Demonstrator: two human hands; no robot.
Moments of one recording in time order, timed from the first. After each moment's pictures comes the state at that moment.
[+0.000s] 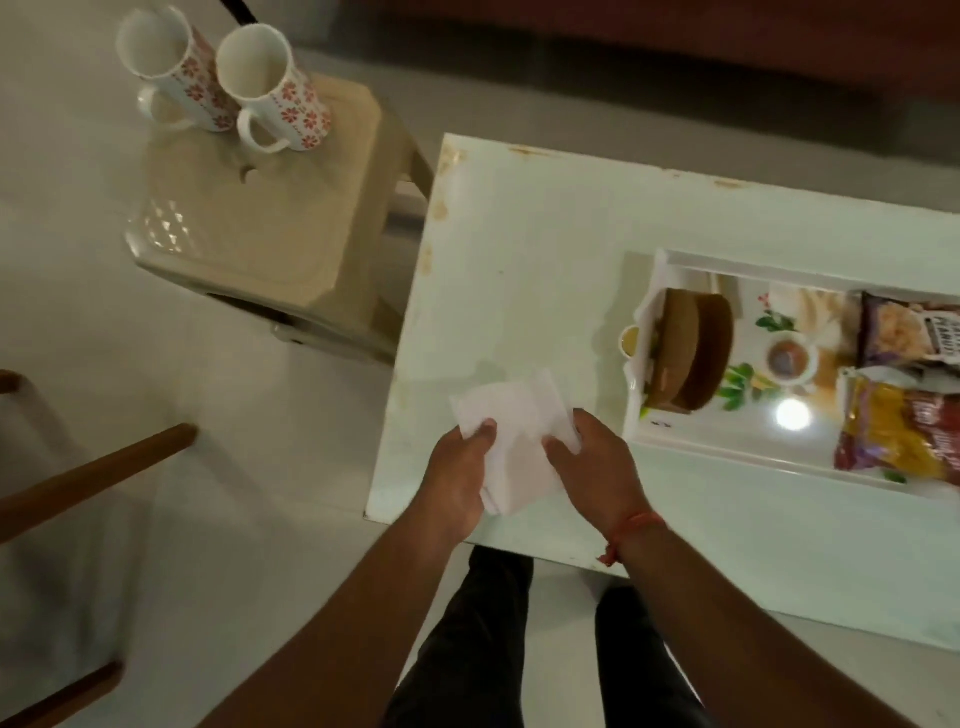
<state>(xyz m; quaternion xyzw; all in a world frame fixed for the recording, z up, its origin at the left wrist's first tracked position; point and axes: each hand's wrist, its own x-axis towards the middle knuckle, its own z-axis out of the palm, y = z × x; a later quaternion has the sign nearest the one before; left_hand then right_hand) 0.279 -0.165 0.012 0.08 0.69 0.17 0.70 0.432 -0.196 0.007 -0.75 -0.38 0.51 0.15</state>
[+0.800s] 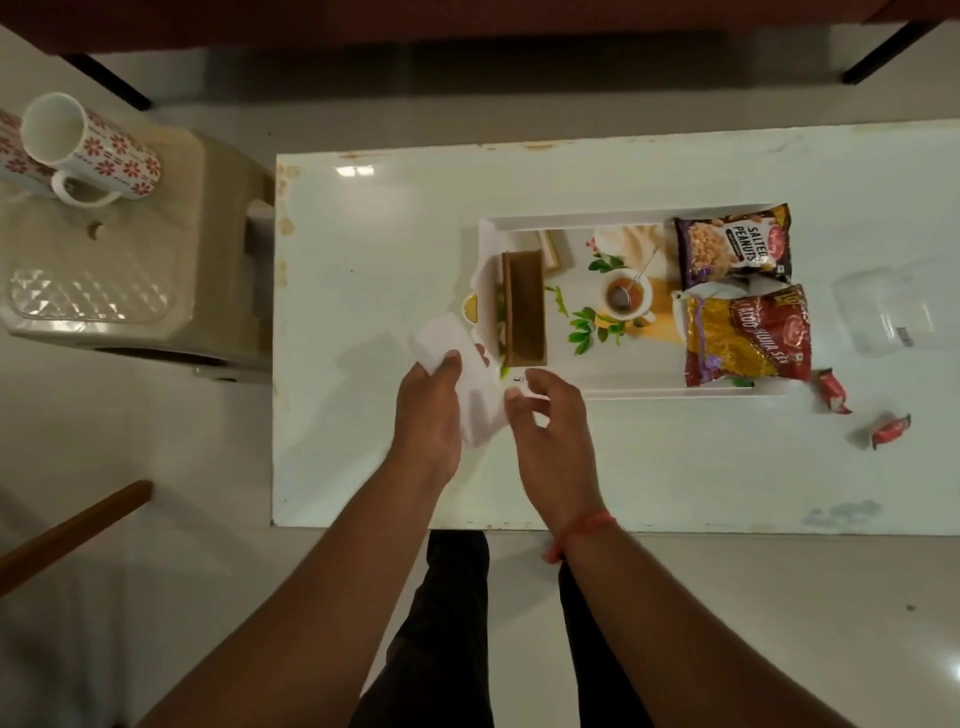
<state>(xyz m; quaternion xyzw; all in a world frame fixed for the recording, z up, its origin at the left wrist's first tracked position) 0.432 -0.172 0.054 0.20 0.70 0.22 0.65 0.521 -0.257 0.053 -0.77 -0.21 0.47 0.37</state>
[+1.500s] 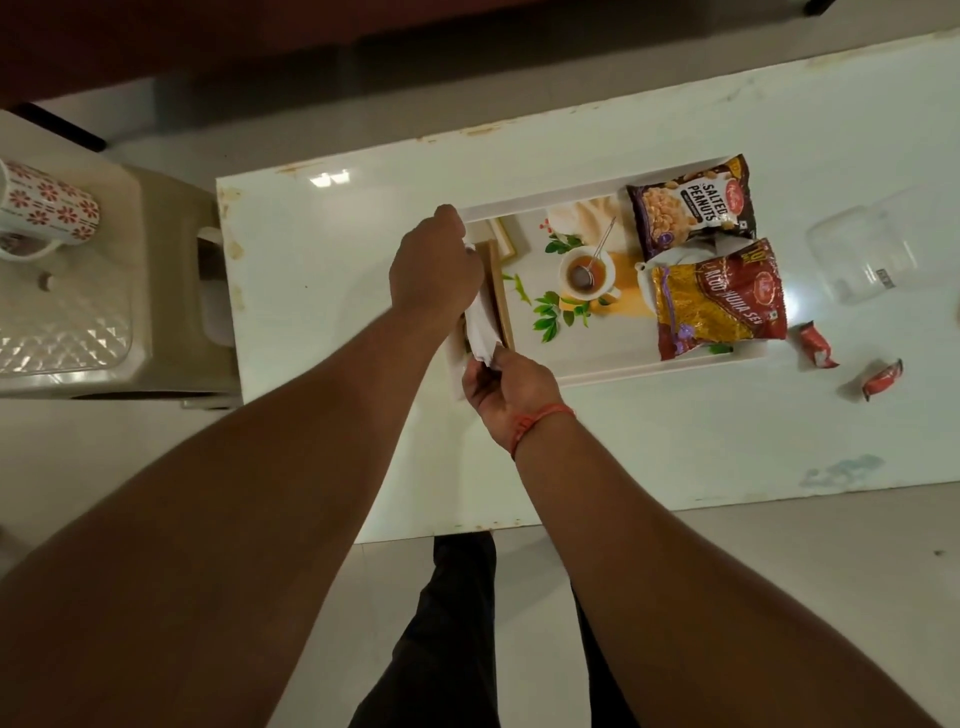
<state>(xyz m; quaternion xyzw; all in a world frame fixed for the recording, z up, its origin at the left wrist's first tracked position) 0.523 -0.070 0.024 0.76 0.60 -0.01 0.25 0.551 -0.195 0.011 -0.45 0.39 0.60 0.54</state>
